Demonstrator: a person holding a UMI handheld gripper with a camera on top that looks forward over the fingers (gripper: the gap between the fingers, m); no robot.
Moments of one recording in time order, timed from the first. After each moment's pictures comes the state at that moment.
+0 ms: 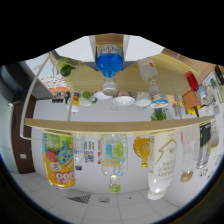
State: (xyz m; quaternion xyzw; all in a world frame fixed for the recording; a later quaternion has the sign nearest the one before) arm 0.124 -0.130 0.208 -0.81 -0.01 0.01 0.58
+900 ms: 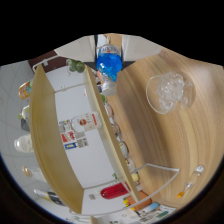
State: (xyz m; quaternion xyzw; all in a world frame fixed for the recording) arm 0.124 -0.206 0.124 -0.70 -0.39 -0.42 0.42
